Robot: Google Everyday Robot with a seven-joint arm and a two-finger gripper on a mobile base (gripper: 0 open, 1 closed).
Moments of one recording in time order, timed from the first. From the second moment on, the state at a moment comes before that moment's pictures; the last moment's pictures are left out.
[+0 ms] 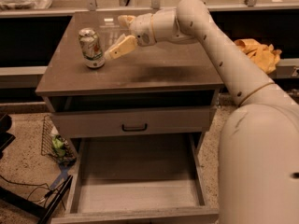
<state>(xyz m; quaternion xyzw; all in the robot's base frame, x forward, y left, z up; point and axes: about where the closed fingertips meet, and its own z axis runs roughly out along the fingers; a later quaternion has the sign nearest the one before) 0.737 0.107 0.913 -0.55 0.56 0.36 0.50</state>
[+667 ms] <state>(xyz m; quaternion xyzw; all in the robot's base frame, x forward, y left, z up) 0.767 0.158 0.913 -0.54 0.53 0.44 0.49</state>
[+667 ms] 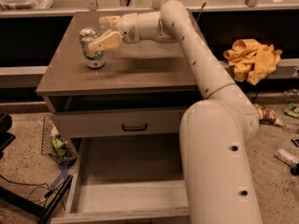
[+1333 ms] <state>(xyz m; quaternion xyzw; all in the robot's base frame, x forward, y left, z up) 0.714 0.191 0.893 -0.53 0.53 0.51 0.42</state>
